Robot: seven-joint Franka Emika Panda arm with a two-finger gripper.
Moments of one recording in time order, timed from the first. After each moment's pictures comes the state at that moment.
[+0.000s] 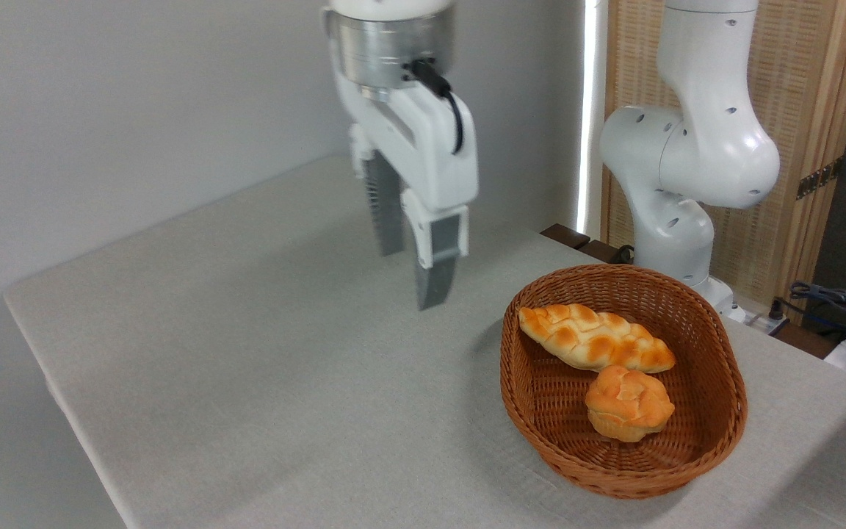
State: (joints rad) arm 0.01 -0.11 0.13 -1.74 -0.12 1.60 1.15
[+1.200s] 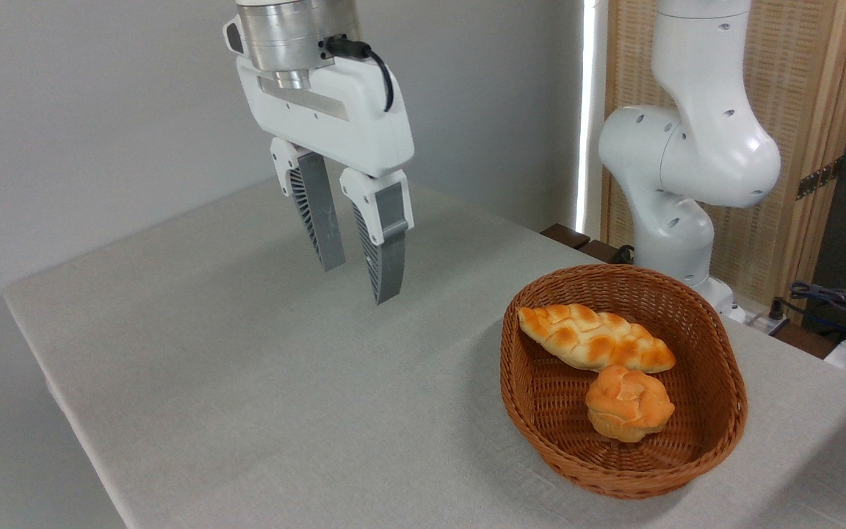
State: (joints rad) arm 0.04 -0.04 -0.04 -1.65 0.03 1.63 0.79
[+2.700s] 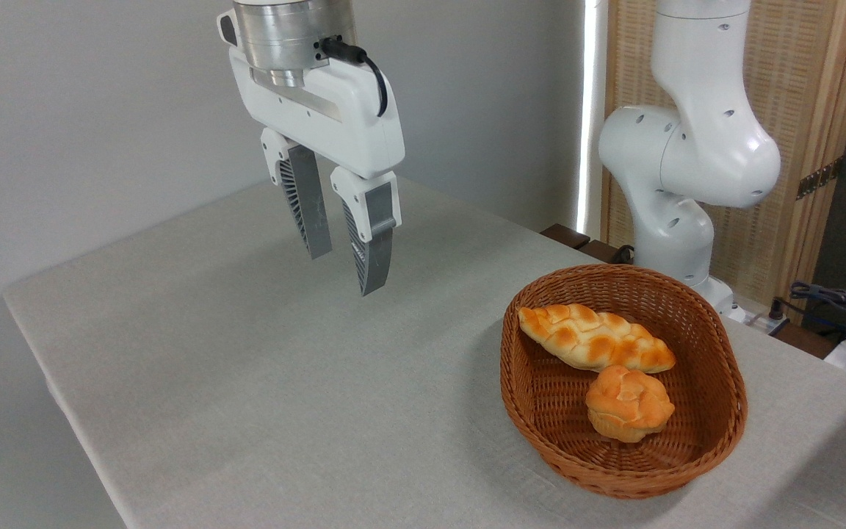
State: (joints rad) arm 0.04 -0.03 -0.04 -1.64 -0.05 1.62 0.78
